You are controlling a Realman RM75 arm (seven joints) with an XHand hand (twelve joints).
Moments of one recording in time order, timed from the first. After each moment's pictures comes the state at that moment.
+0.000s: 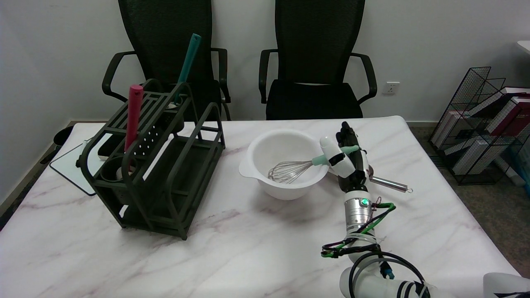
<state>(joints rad) 0.17 -1.26 0.71 -0.92 -1.60 1.28 1.12</state>
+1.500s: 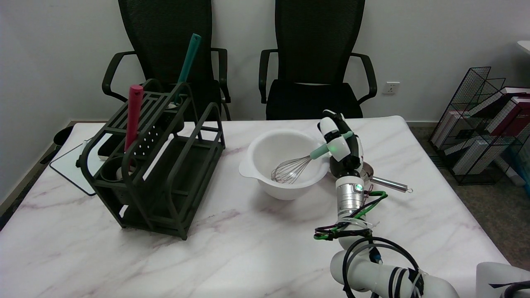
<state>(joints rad) 0.23 -1.26 0.71 -1.01 -1.55 1.26 1.14</state>
